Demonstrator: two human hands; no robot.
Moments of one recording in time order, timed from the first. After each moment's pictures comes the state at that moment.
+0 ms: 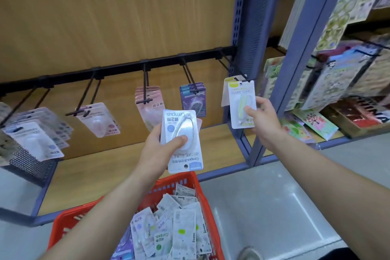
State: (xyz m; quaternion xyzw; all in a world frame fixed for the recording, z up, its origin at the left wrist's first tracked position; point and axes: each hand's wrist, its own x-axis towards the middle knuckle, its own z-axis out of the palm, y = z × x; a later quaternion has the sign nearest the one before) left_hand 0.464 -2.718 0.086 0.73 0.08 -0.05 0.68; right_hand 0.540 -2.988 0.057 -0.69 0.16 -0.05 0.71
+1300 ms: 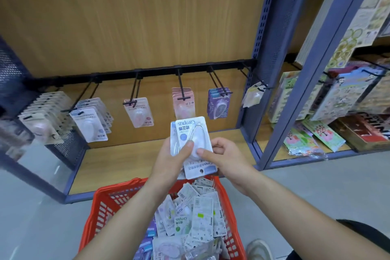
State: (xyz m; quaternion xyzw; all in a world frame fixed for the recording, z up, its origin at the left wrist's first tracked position) left_hand 0.386 -2.665 0.095 0.67 0.05 -0.02 0.74; right_hand 0.391 -2.828 0.109 -0.69 0.03 0.15 0.71
